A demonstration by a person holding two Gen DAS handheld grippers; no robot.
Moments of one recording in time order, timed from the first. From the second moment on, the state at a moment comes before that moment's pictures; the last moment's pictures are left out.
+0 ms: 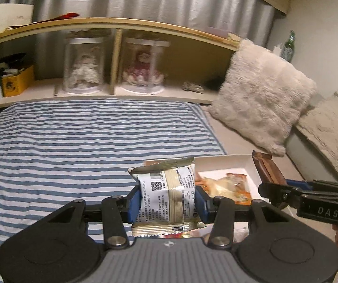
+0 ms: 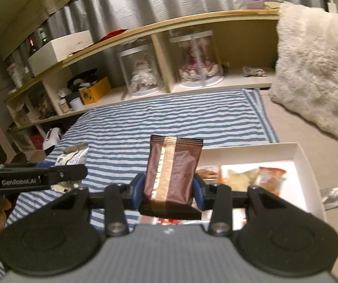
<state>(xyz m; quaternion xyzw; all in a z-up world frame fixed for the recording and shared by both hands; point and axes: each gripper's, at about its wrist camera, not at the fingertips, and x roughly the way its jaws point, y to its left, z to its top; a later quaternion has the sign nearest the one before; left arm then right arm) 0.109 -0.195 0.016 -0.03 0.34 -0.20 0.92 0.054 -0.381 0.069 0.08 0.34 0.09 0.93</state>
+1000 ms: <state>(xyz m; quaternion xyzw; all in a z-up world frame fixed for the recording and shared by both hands) 0.195 -0.359 -0.080 0.11 0.50 -0.35 0.79 0.057 -0.519 0.020 0.11 0.36 0.01 0.93</state>
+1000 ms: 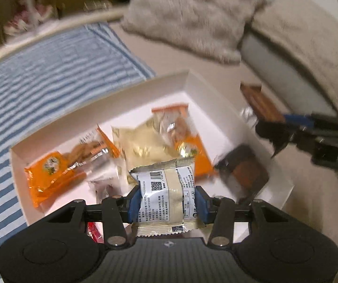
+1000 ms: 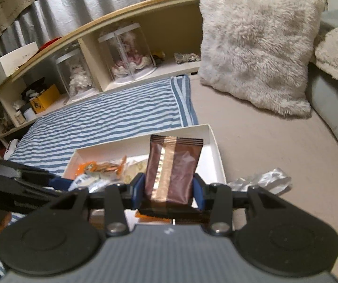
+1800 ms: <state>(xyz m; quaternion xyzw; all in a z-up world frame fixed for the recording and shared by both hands) 0.243 -0.374 -0.105 0.09 0.50 -0.32 0.80 0.122 -0.536 -0.006 0.08 0.39 0.00 0.92</state>
